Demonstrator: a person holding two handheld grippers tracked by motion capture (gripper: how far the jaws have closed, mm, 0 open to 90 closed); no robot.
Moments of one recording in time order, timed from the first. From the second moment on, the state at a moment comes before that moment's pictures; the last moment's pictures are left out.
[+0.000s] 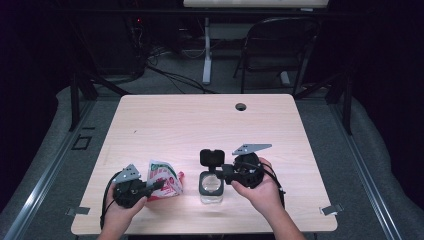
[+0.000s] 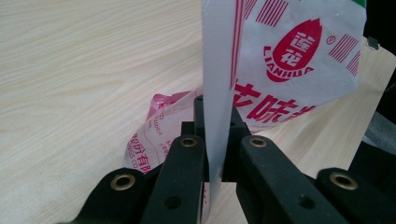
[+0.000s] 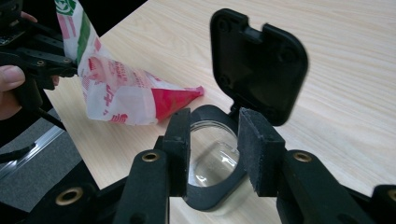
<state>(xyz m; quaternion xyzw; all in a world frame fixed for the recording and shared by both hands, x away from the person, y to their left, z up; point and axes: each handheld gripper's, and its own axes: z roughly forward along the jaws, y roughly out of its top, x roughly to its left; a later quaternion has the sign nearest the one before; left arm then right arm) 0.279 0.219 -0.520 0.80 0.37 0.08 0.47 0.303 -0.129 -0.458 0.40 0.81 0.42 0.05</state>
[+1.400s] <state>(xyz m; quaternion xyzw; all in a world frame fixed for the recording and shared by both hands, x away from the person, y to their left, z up) 0.282 0.209 -0.526 0.79 0.38 0.05 0.48 0.296 -0.070 -0.461 0.35 0.84 0.42 0.01</state>
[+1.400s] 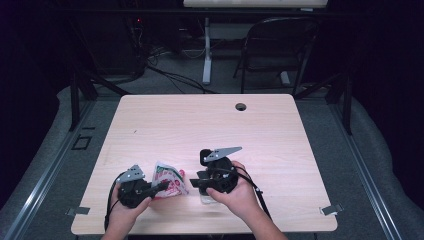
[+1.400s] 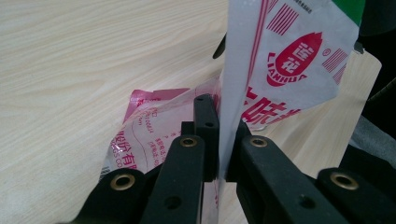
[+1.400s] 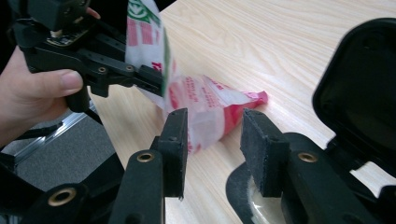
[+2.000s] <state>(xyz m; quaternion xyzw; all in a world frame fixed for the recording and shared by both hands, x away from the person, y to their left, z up) 0.284 0.201 -0.529 0.80 0.37 0.05 0.48 0.302 -0.042 -0.472 0.33 0.85 0.41 0.00</state>
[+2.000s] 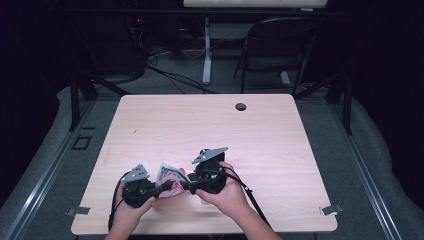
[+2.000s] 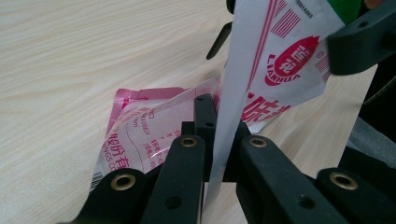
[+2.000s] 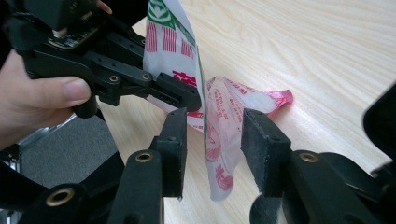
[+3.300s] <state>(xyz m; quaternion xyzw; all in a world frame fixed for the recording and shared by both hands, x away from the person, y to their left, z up) 0.266 0.211 -0.545 0.84 0.32 0.15 0.41 0.312 -0.029 -0.485 0.32 0.87 0.37 -0.03</state>
